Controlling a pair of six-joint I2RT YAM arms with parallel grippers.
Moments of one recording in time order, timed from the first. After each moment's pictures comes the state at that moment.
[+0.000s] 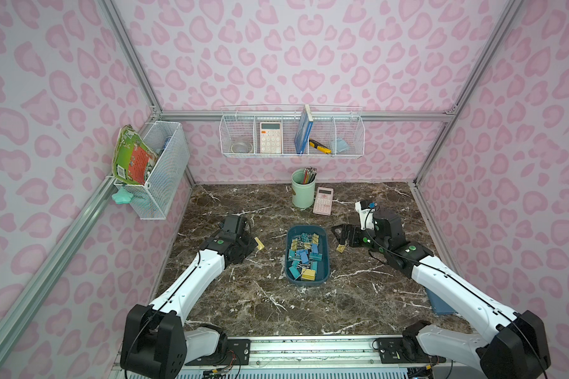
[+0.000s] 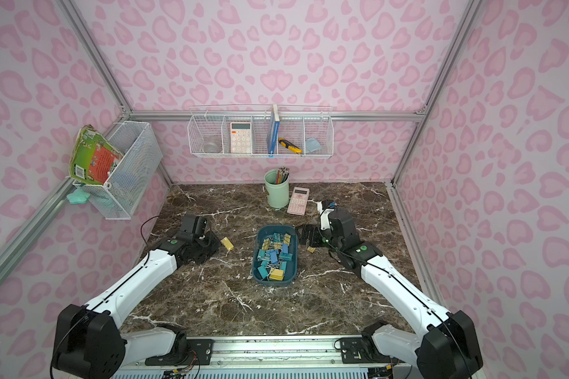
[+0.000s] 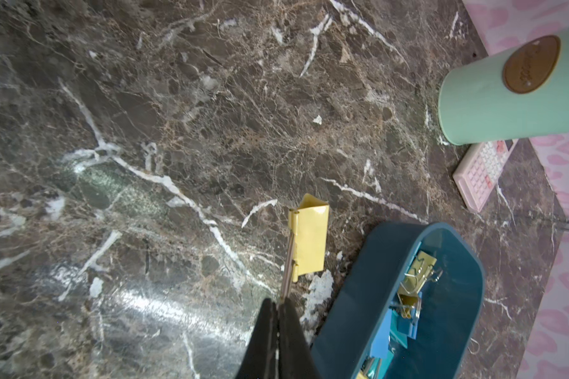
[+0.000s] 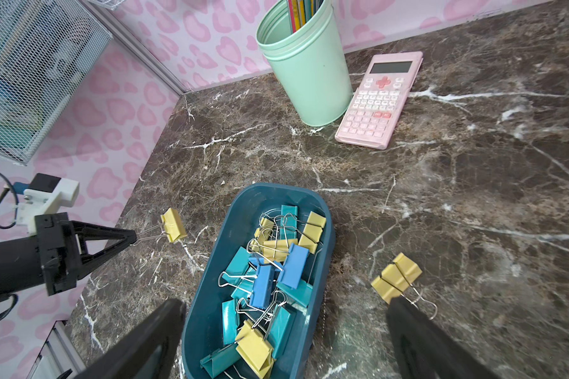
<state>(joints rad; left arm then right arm) -0.22 1.30 0.87 -0.53 0.00 -0.90 0.52 1.15 0.85 -0.20 -0.17 0.47</state>
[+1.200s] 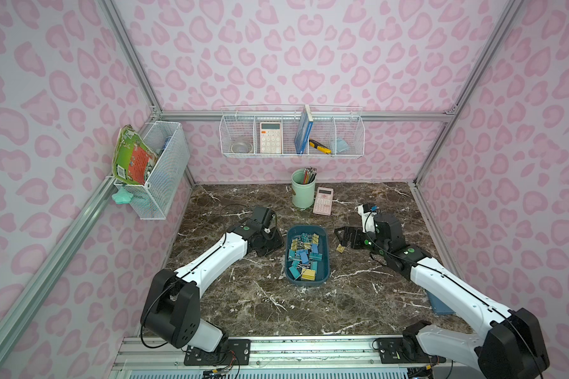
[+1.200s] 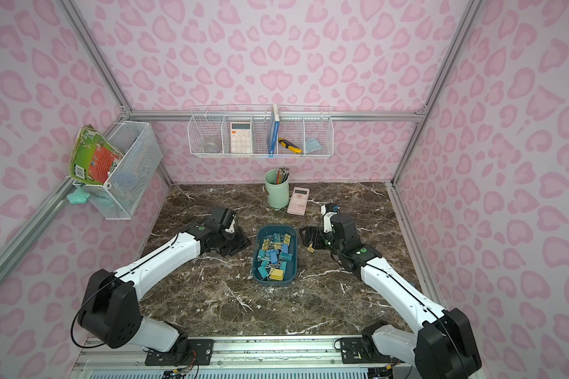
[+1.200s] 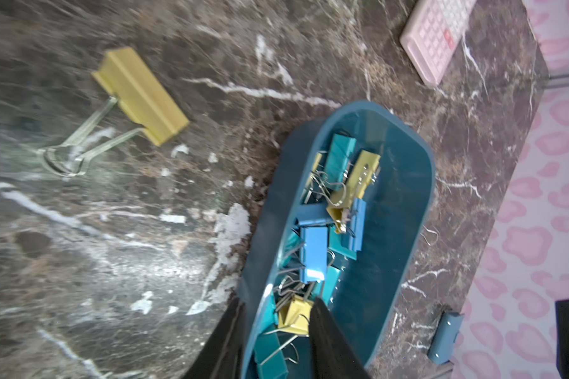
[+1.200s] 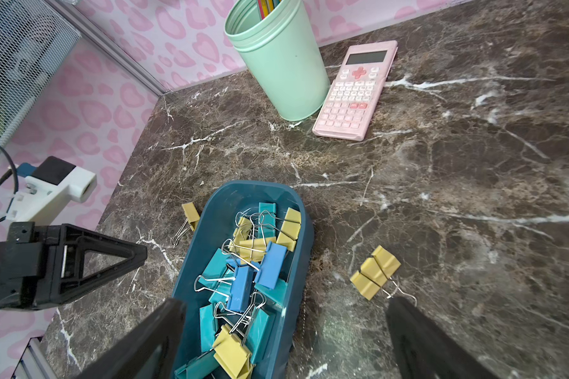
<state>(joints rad) -0.46 1.53 1.12 -0.62 0.20 -0.87 0.49 1.18 0.80 -0.17 -0.16 0.47</state>
